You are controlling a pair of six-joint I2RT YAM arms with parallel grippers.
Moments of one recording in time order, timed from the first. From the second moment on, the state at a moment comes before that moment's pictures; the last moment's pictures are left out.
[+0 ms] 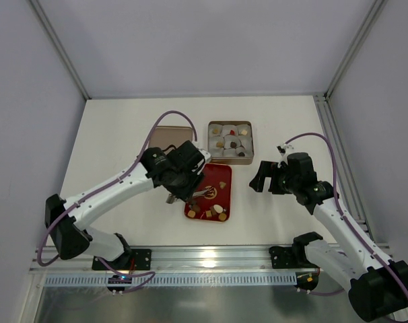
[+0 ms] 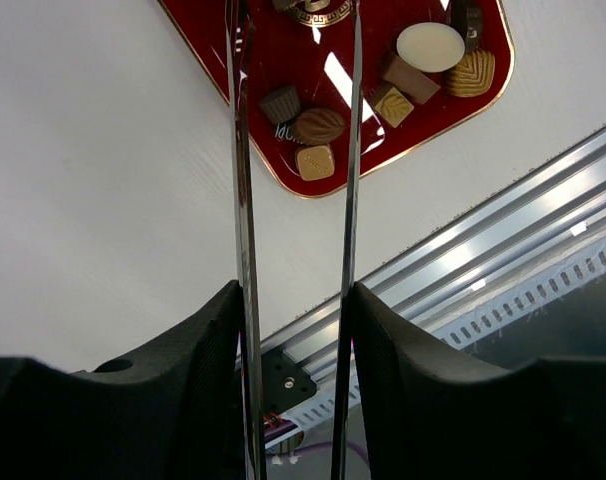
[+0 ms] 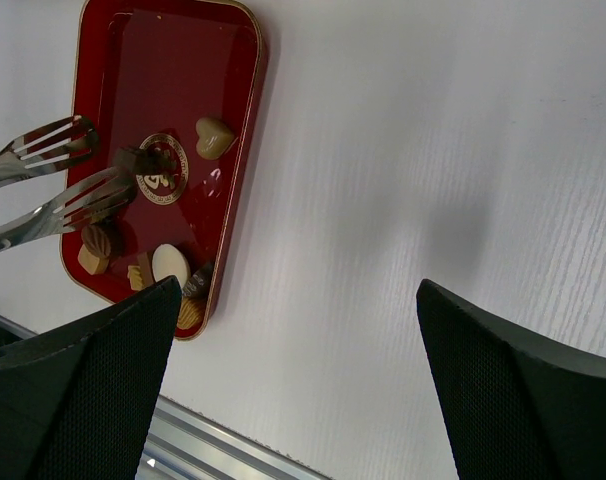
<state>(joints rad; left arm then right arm) -0.93 1.40 1.34 -1.12 -0.06 -0.27 0.29 0.87 0.63 -0.50 -0.22 0.39</state>
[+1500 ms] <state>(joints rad) -0.93 1.46 1.40 -1.12 -0.16 -0.29 0.29 0.87 0.63 -0.50 -0.22 0.39</state>
